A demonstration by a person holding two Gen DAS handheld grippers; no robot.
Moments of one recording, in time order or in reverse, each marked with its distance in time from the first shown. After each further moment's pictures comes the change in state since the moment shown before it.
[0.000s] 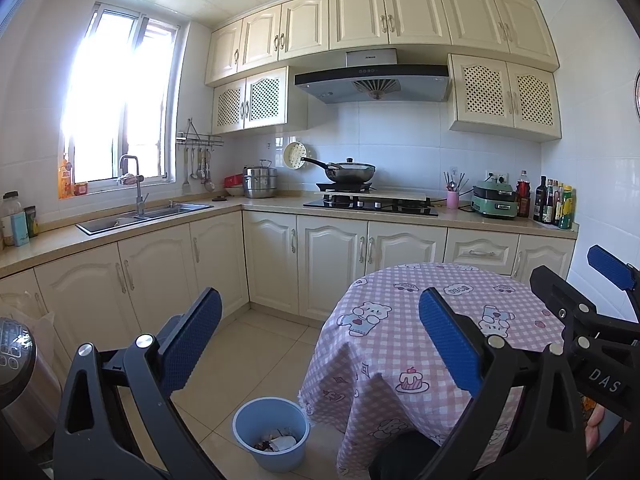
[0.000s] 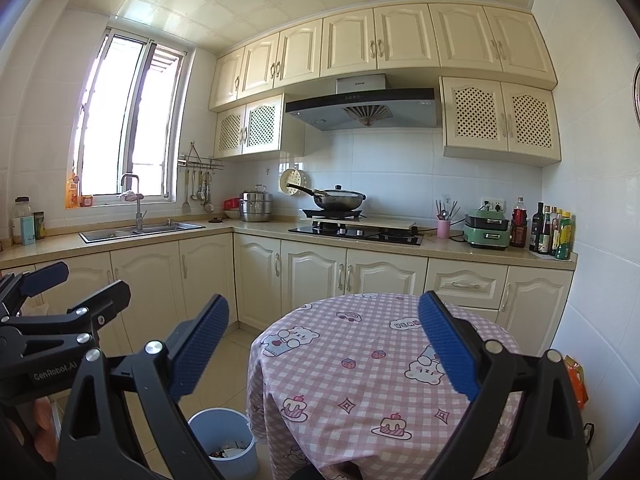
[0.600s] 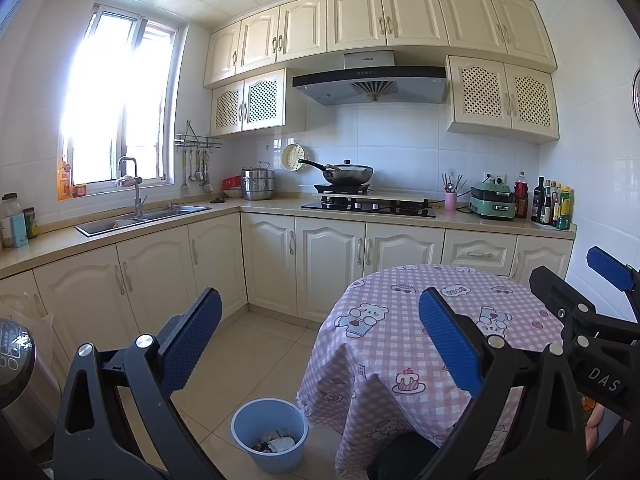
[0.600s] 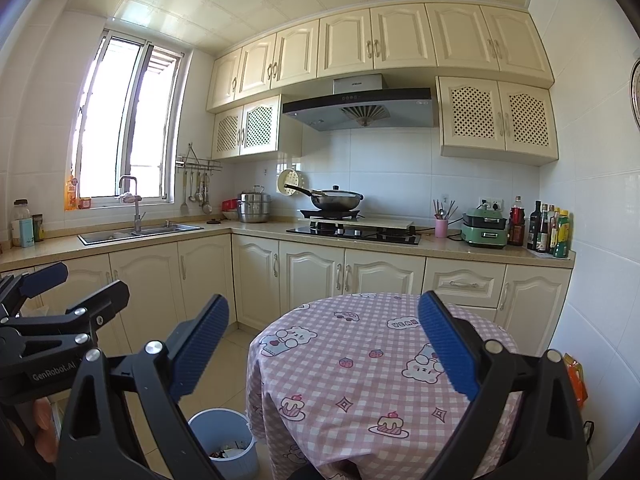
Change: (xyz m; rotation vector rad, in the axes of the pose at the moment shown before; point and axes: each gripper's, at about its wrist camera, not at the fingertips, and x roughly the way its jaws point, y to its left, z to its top) left arm -0.002 -0.006 0.004 0.000 -0.005 -0.002; right arm -0.007 0.004 0.000 0.010 -0.002 -0.012
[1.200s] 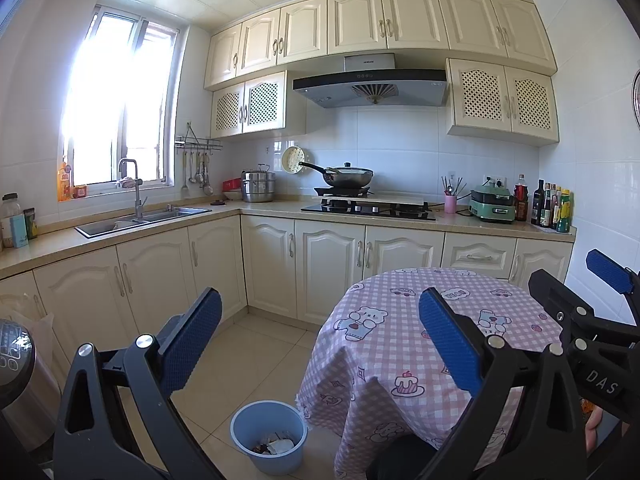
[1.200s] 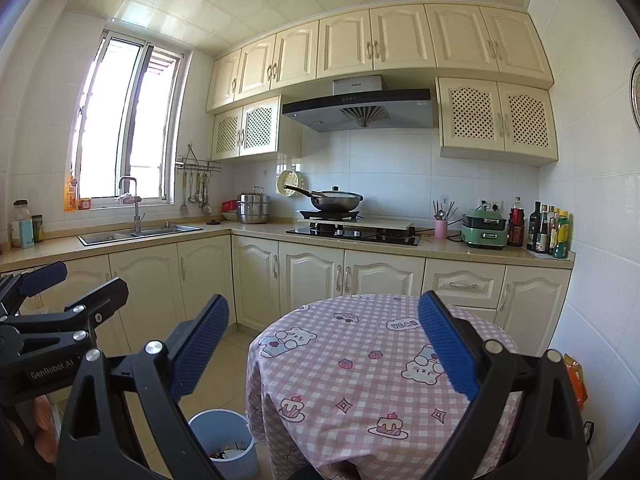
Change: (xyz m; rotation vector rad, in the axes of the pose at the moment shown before) left arm -0.001 -0.001 0.004 -0.002 -0.007 0.002; right arm -0.001 0.002 0.003 0.001 -0.002 -0.003
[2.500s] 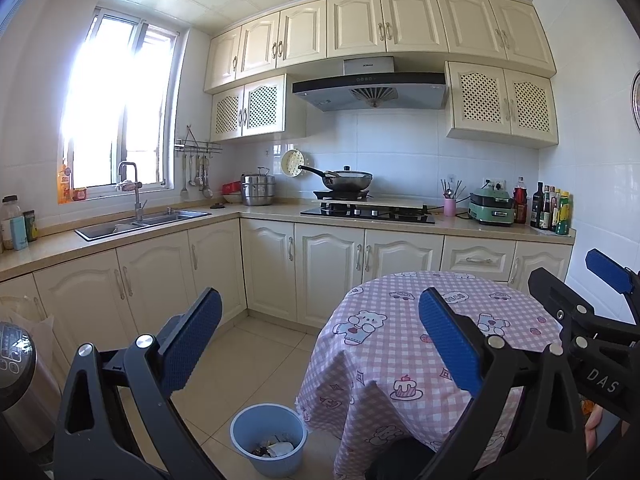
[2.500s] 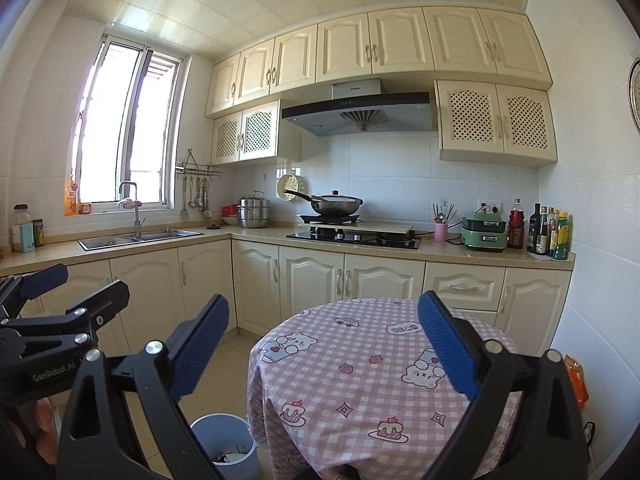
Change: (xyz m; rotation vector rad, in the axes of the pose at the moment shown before) left arm 0.000 -0.007 0.002 -0.004 -0.011 0.004; right arm -0.005 0.002 0.005 0.004 -0.011 -0.001
